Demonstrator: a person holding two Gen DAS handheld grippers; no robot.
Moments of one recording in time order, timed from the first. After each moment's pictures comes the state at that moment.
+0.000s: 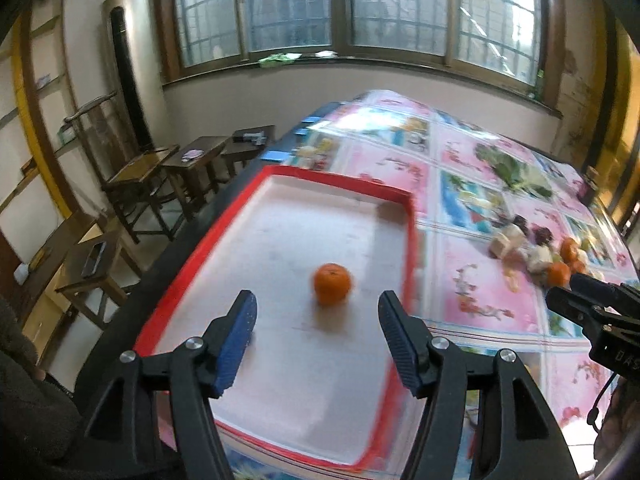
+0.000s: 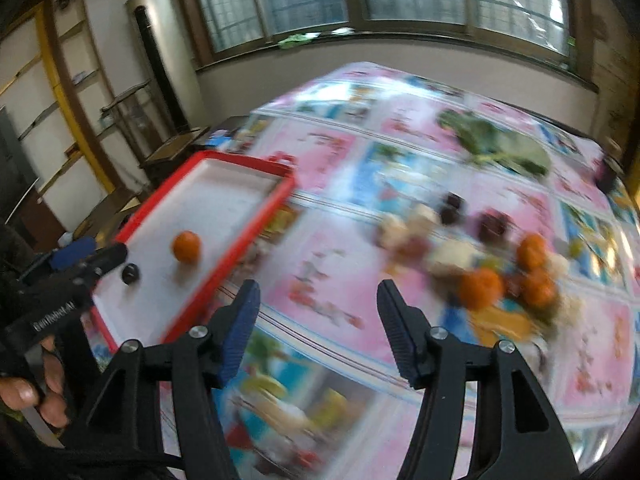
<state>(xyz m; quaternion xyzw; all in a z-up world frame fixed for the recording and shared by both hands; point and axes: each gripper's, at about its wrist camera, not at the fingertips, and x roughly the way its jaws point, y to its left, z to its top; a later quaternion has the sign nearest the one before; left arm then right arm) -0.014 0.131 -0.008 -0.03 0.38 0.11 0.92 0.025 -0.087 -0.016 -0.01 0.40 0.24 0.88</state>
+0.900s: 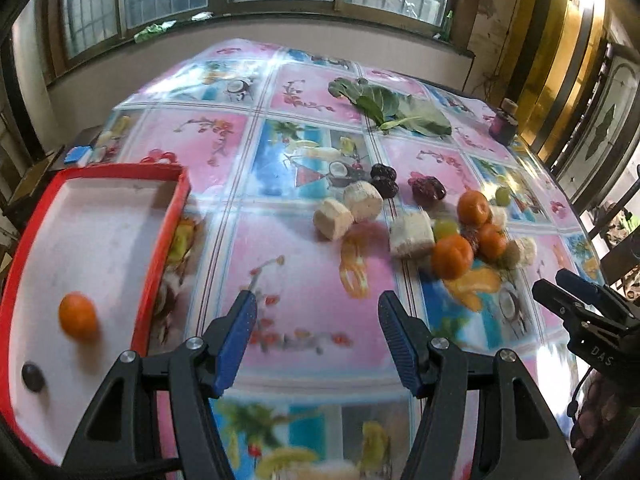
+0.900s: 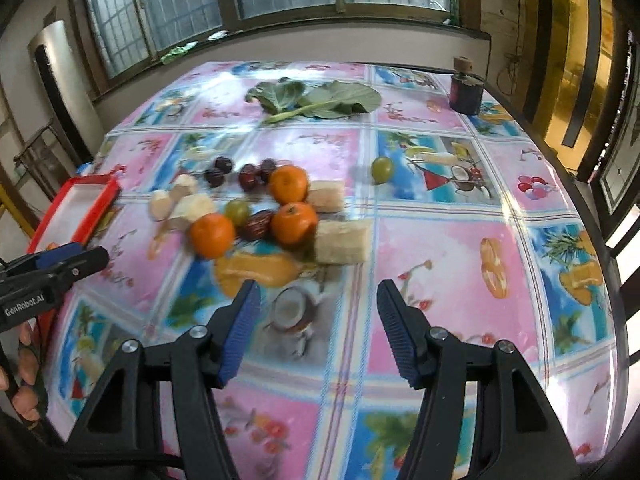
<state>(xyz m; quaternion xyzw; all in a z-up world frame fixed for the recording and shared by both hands) 0.081 0.003 -0.051 -0.03 0.45 -0.06 0.89 0.044 -0.248 -0.052 0.02 0.43 0.07 0.90</state>
